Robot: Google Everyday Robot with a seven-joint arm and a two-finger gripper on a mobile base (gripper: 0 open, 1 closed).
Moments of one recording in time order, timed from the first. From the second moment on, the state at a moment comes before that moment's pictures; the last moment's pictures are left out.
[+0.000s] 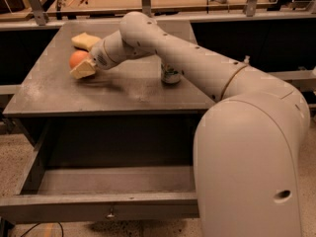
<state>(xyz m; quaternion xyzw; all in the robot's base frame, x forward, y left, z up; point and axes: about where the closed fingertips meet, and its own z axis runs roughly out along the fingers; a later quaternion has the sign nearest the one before) 0.730 0.239 0.853 -0.52 0.69 0.29 0.41</state>
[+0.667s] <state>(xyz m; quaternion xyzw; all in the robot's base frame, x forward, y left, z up) 0.648 0.165 0.911 -0.51 0.68 0.27 0.45</state>
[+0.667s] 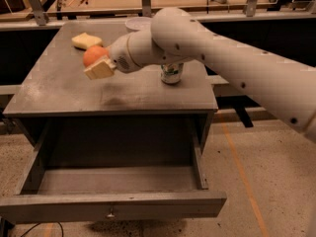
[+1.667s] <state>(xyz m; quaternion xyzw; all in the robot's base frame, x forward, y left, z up) 0.495 0.083 0.861 -0.44 0.75 0.31 0.39</state>
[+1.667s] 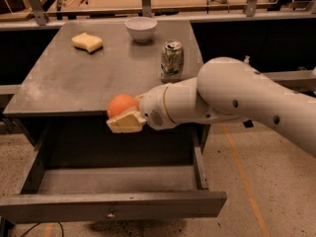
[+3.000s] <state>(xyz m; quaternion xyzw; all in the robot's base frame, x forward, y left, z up) 0.497 0.099 0.715 -0.43 0.80 0.33 0.25</state>
